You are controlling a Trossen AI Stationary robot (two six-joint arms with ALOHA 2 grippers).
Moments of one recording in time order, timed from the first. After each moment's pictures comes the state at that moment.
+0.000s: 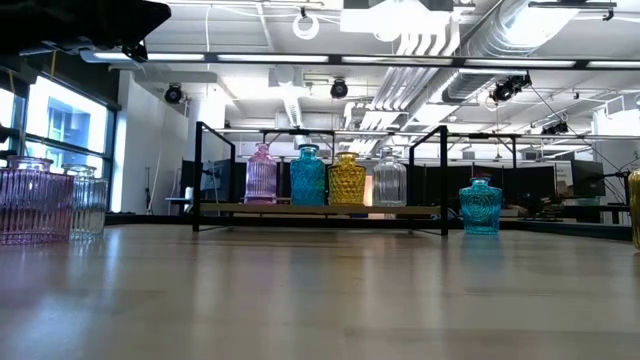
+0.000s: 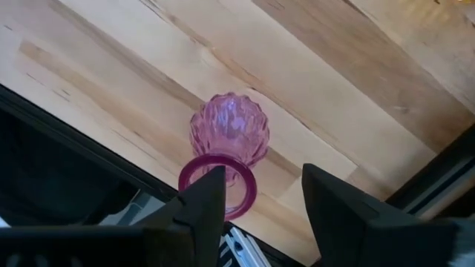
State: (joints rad) left arm 0.23 0.21 0.21 0.18 0.22 0.12; right arm 0.89 1.67 1.36 -1.17 -0.02 1.82
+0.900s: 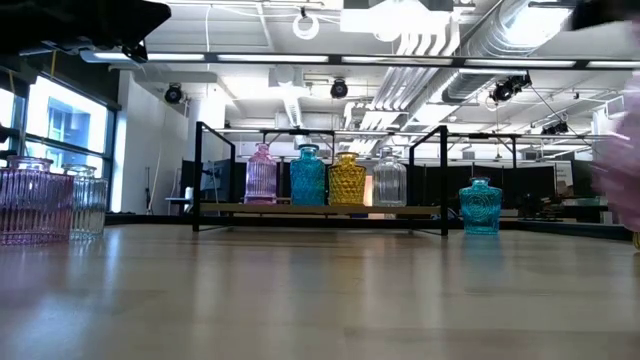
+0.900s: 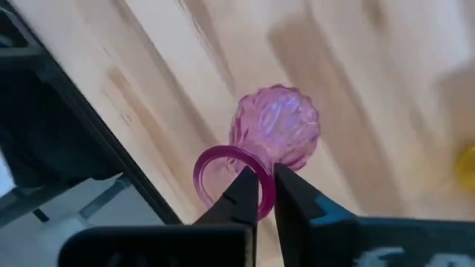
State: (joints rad) left arm 0.23 0.21 0.21 0.18 0.23 0.12; right arm 0.59 1.72 1.45 -1.13 -0.08 1.13
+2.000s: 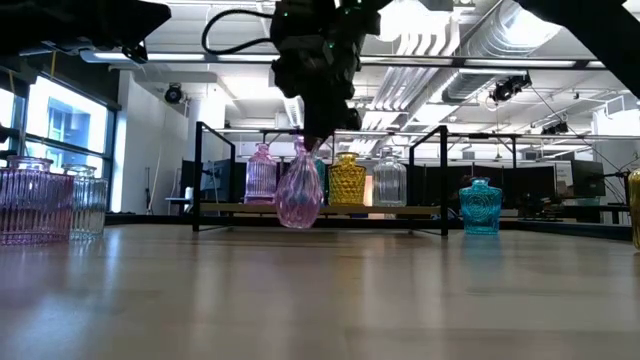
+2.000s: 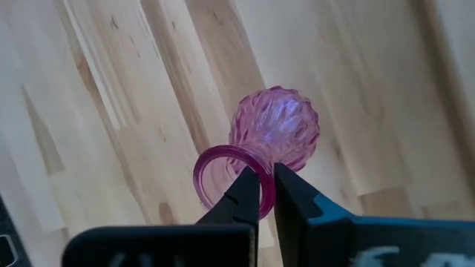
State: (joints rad) left arm 0.23 0.21 0.21 0.18 0.23 0.12; right arm -0.17 2.17 2.03 -1.15 -0.25 0.24
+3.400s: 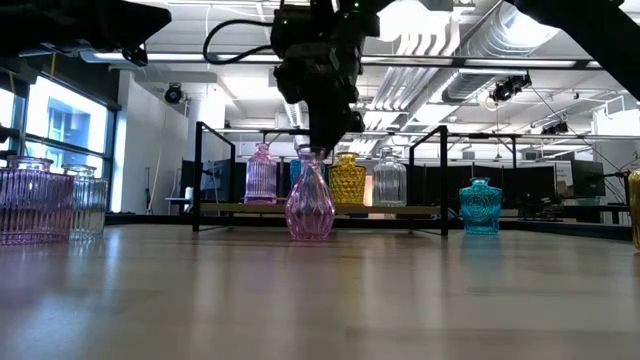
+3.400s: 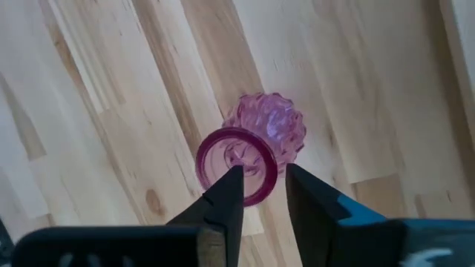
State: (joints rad) left arm 0.23 0.21 0.21 0.15 0.23 0.11; right arm -0.18 2.20 2.05 -1.20 -0.25 0.20
